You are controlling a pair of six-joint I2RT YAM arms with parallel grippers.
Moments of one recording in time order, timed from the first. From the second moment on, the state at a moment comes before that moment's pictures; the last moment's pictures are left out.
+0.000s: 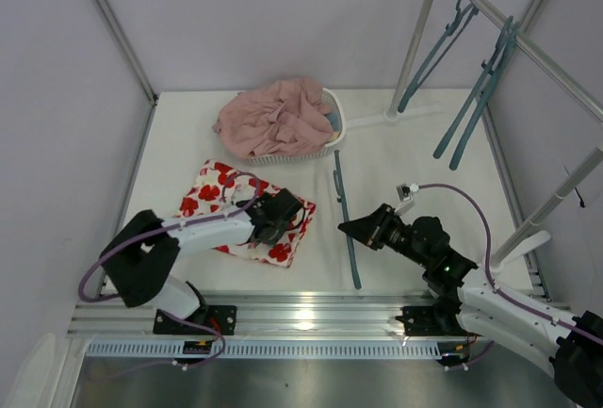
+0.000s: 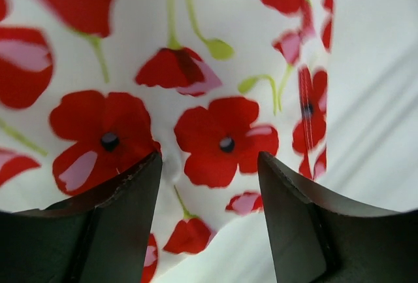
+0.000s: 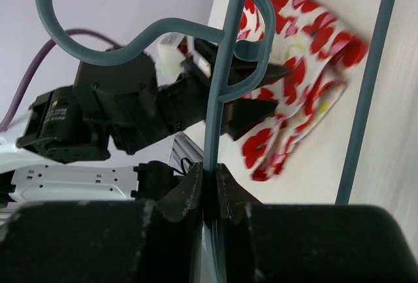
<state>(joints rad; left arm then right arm) -0.84 1.43 0.73 -0.52 -0.50 -1.76 0.75 0.74 0.24 0.38 -0.17 1.12</state>
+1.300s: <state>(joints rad) -0.89 1.52 0.96 -0.35 -0.24 -0.43 0.69 0.55 0.05 0.40 -0.20 1.15</state>
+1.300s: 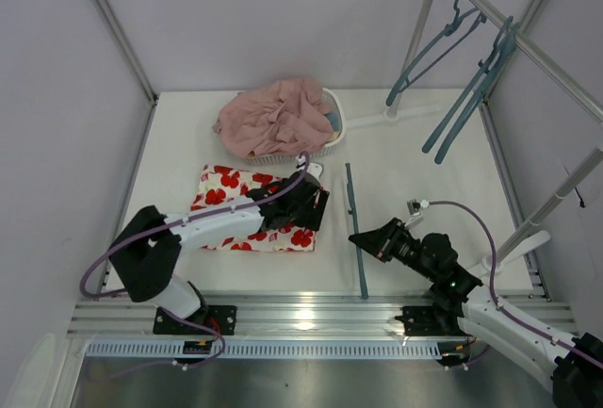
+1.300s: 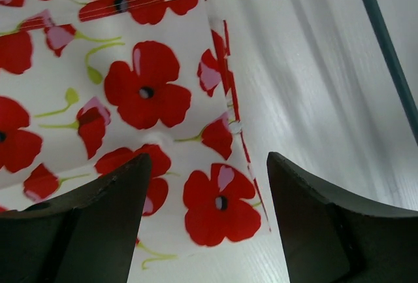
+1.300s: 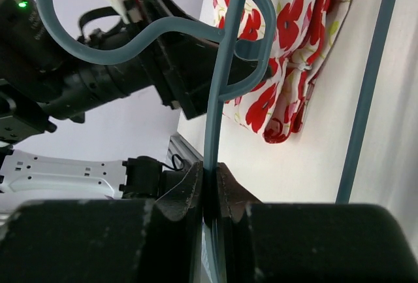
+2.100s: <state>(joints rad) -0.94 1.81 1.07 -0.31 -0.36 -0.57 0.59 0.48 0.04 0.58 -0.26 1.23</state>
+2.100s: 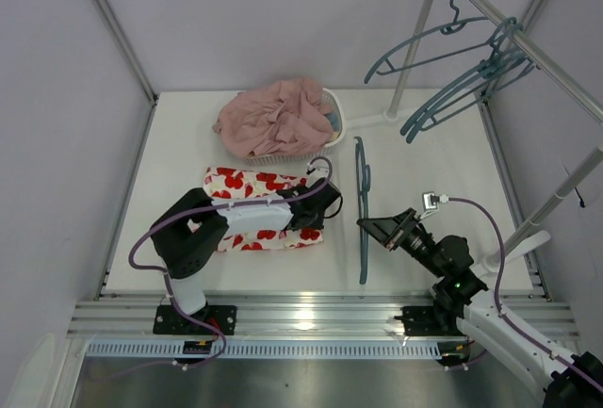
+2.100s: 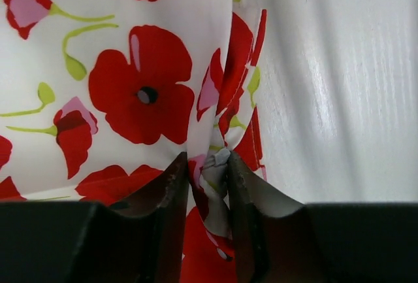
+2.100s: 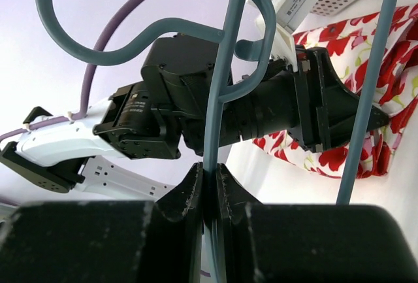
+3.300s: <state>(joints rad) -0.90 1.48 0.82 0.00 -0.11 -0.69 0.55 0.47 0.04 0.42 -0.30 1.19</state>
